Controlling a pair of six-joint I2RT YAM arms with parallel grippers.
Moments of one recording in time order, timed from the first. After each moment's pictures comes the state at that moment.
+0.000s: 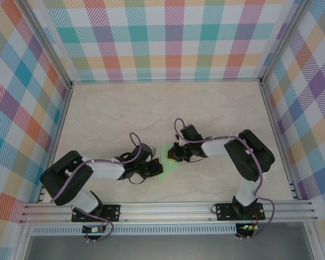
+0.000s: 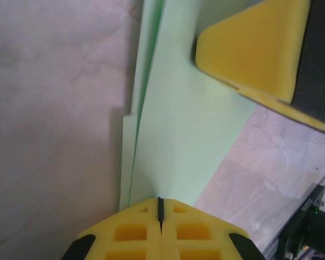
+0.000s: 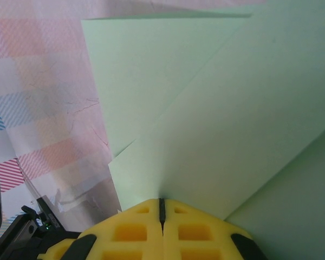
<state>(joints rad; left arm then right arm) -0.80 1.49 0.50 0.12 0.34 -1.01 0.64 1.80 0.79 0.03 -0.57 0.89</state>
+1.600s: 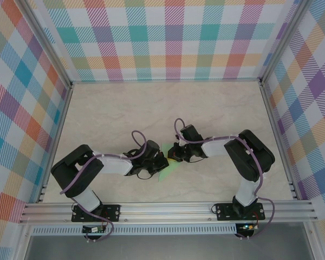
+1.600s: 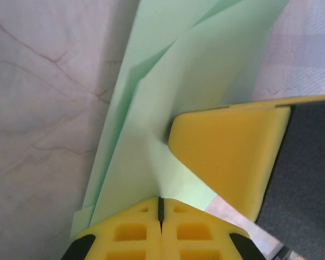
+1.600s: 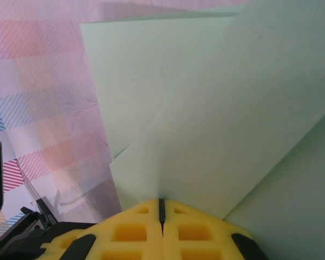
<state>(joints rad) -0.84 1.63 0.61 0.18 0.23 -1.22 0.64 1.80 0.79 0.04 -0.56 0.89</state>
